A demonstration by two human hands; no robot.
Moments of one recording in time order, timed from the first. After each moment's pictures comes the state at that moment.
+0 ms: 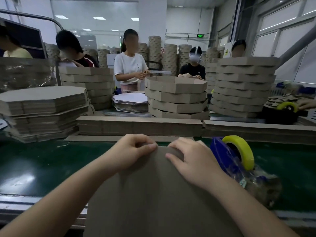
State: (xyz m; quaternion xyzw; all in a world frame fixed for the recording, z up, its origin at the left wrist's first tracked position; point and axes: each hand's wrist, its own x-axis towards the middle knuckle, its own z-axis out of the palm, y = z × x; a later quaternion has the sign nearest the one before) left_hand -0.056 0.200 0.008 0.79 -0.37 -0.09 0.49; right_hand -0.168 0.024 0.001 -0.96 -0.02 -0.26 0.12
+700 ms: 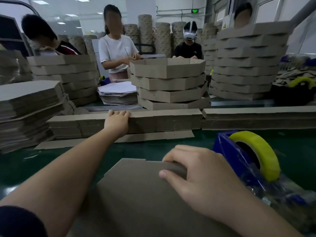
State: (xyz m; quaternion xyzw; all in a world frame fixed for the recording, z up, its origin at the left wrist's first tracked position) left_hand 0.199 0.085 -0.051 0.94 -0.27 0.16 -0.12; right_hand -0.156 -0.006 0.005 -0.96 -0.04 -0.21 0.20
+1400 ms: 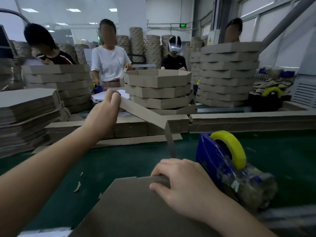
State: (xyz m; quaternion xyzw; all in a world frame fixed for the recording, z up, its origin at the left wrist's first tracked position) left_hand 0.074 0.137 0.034 0.81 -0.41 0.40 0.11; right_hand -0.177 0.017 -0.010 -0.97 -0.04 -0.18 0.17
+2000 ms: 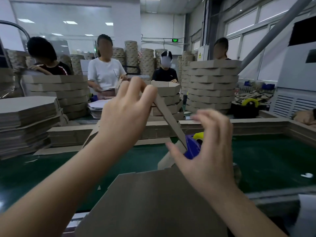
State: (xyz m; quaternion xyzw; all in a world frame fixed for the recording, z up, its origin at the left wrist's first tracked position) left_hand -0.122 0.143 0.090 0.69 -0.44 0.56 0.15; right_hand -0.239 0.017 0.020 -0.79 0.06 -0.60 0.08
